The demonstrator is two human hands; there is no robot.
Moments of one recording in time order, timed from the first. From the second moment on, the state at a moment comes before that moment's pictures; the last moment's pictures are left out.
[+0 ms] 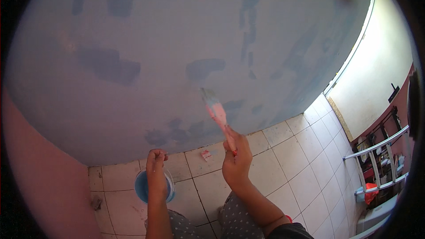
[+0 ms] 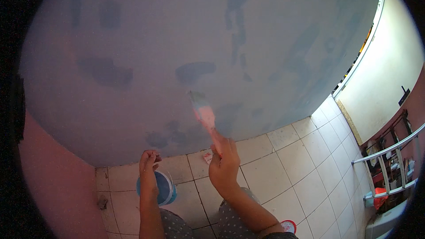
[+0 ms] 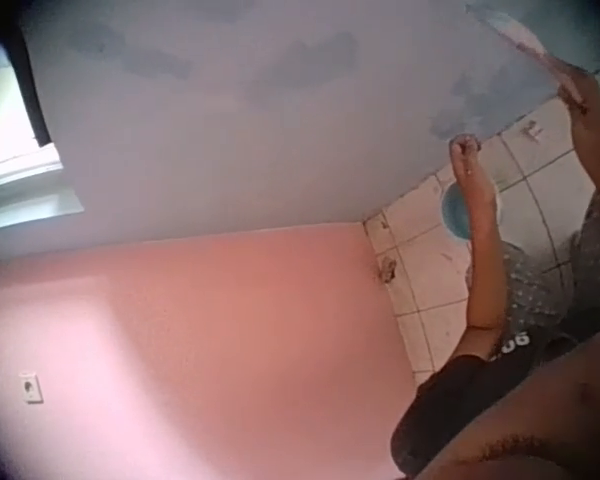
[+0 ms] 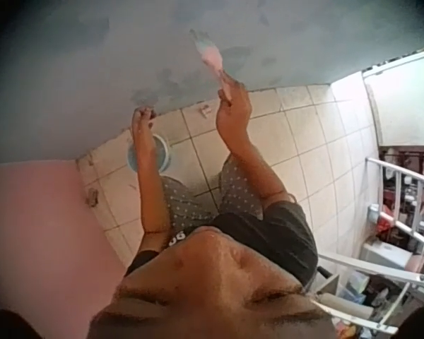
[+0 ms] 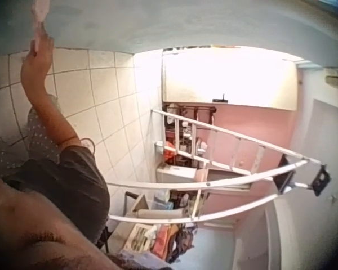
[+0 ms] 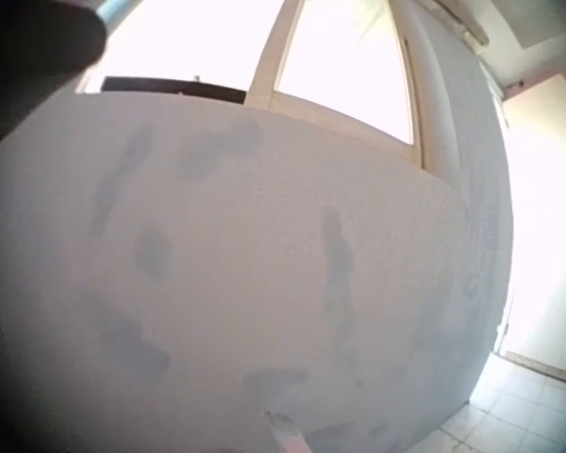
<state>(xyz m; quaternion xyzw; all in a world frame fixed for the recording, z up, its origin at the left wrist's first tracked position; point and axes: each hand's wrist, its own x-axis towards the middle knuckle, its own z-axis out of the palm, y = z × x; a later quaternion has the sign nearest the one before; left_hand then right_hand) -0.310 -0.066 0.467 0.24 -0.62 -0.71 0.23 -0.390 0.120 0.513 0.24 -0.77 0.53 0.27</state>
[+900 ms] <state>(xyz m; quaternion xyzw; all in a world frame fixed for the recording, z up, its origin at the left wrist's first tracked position) -0.308 -0.060 0.461 0.21 -0.66 -0.70 0.20 -0.428 0.119 0.558 0.18 -0.85 0.32 0.38</state>
